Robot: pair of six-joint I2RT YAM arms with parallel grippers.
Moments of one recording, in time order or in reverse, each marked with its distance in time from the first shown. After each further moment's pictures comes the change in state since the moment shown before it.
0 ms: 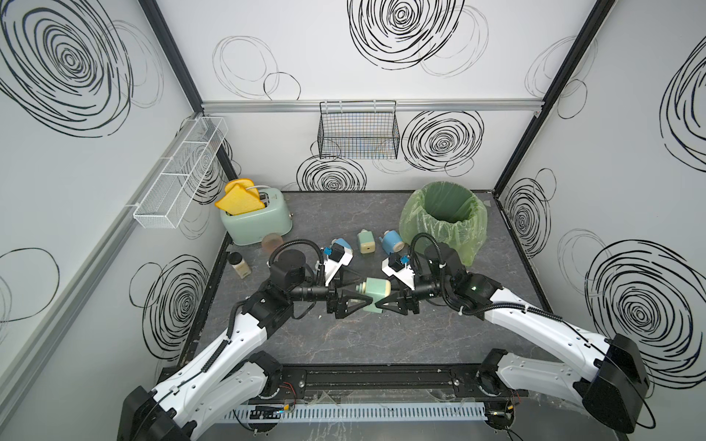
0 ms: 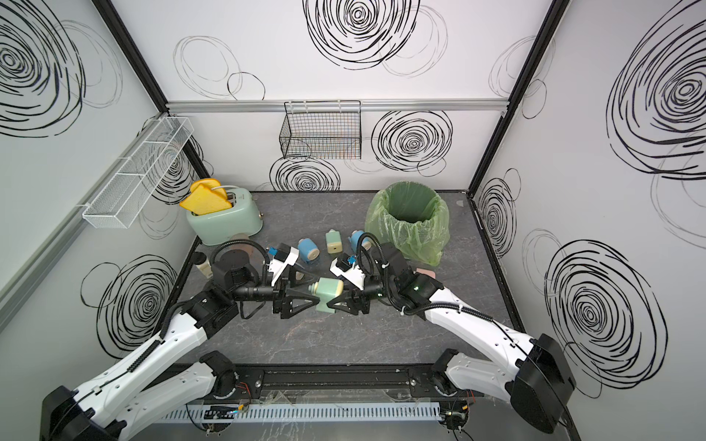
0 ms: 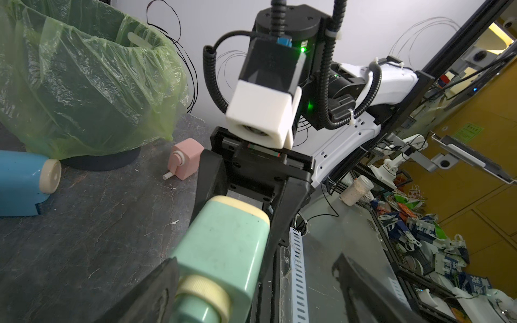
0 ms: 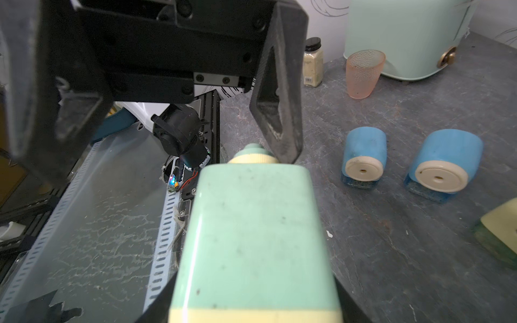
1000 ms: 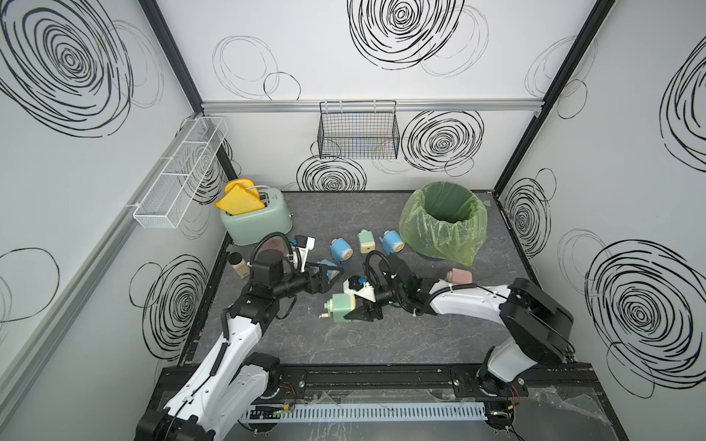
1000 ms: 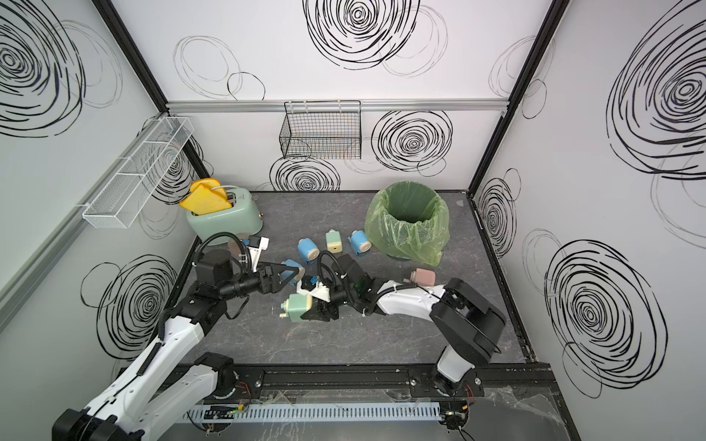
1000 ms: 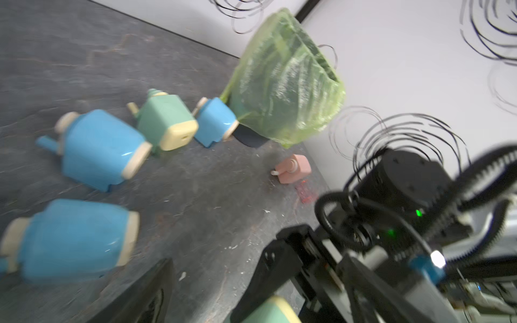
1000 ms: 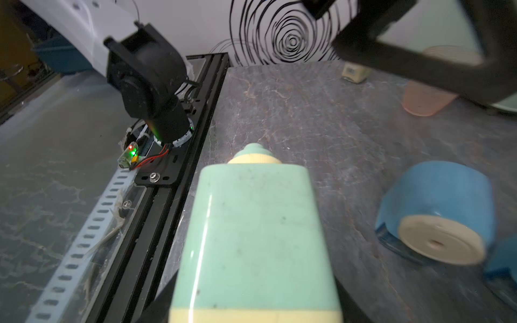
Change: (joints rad) left arm 0.286 -0.041 -0.081 -0.109 -0.192 -0.184; right arm 0.131 0.437 0.011 0.415 0.046 -0.179
